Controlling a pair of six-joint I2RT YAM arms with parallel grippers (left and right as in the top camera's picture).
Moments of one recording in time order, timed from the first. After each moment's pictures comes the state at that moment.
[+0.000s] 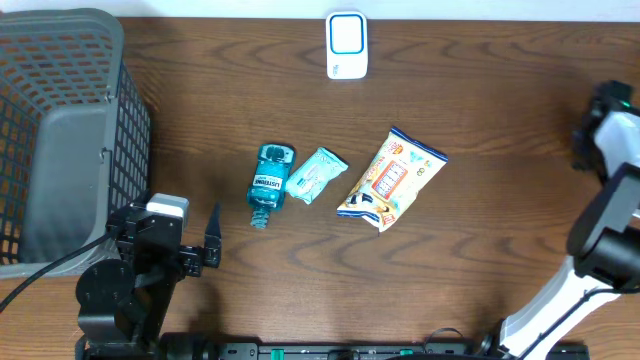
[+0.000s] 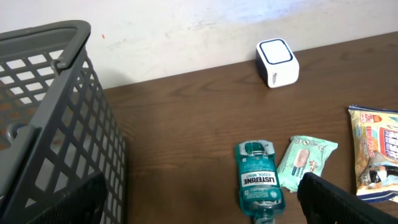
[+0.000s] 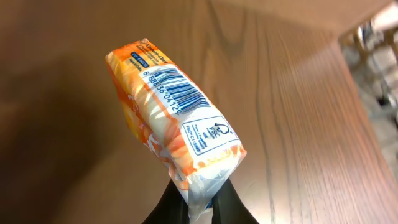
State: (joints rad) left arm -0.01 0.37 0.70 -0.63 0.13 0.16; right arm -0.46 2.10 1.53 -0.90 0.90 1.01
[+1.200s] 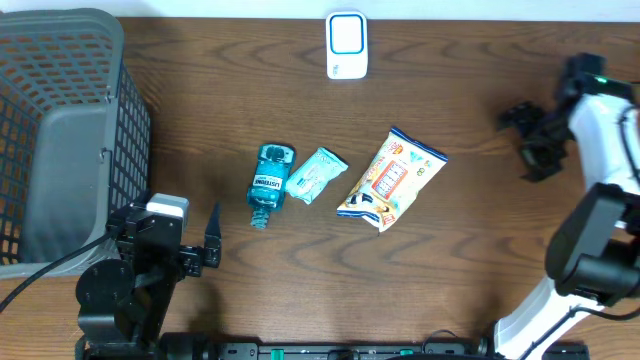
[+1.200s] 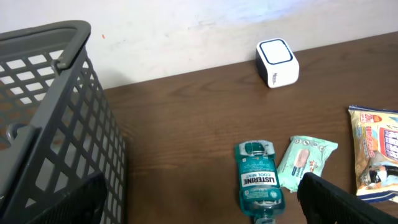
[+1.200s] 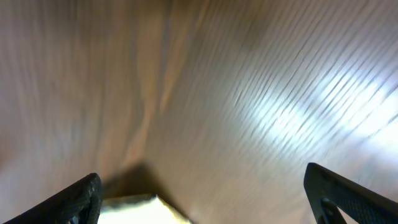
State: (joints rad) left arm -0.01 0.37 0.70 -0.63 0.13 0.16; right arm -0.22 1.96 1.58 -1.12 -0.14 0.86
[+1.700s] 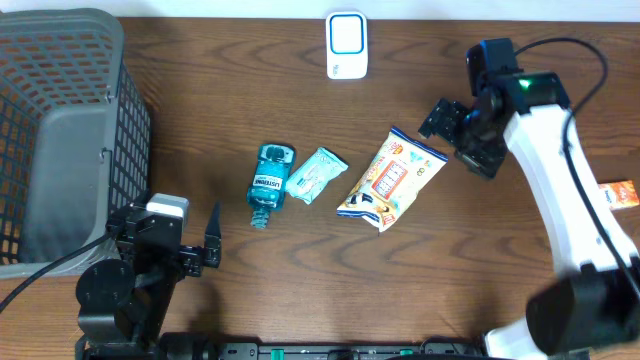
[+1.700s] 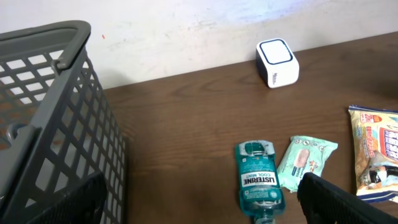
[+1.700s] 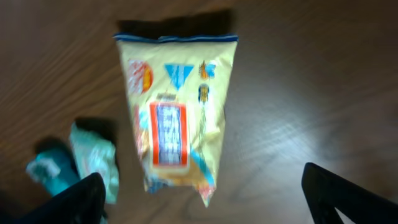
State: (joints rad) left arm -0.01 0.37 0.70 -0.63 0.13 0.16; right arm 0.16 1.68 1.58 -1.25 -0.09 0.78
